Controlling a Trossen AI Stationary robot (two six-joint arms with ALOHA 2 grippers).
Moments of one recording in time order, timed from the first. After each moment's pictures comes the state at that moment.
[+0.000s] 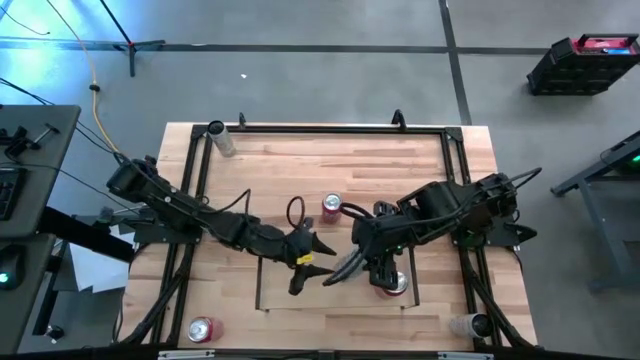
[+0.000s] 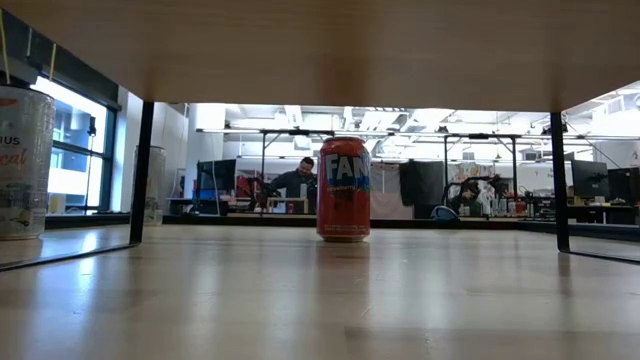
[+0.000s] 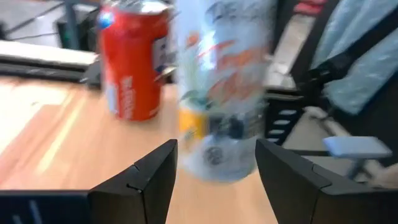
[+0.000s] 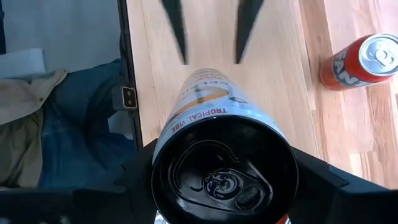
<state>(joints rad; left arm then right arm) -0.38 1.57 1.03 0.27 -0.22 -0.26 0.41 1.87 2.33 -1.57 0.01 0.57</state>
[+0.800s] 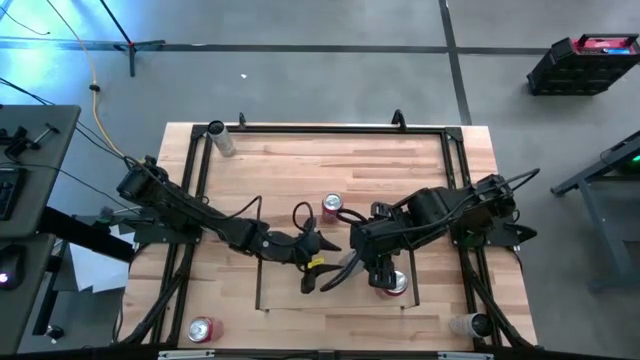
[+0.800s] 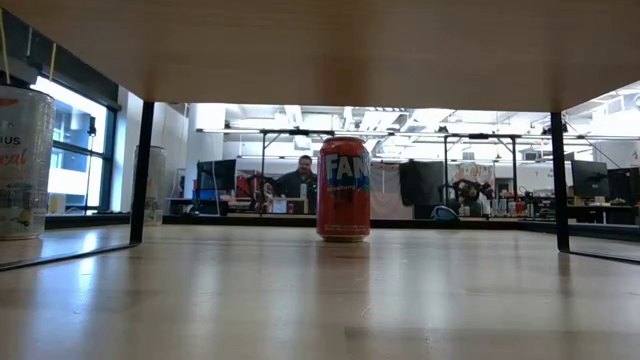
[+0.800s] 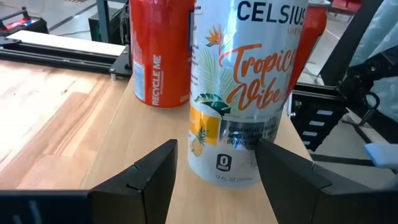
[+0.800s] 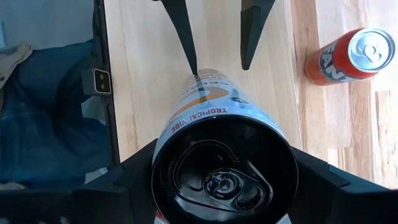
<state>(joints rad) -0.38 1.66 1.03 0.33 -0.32 -0.27 0.41 1.87 2.25 -1.57 0.05 0.50</state>
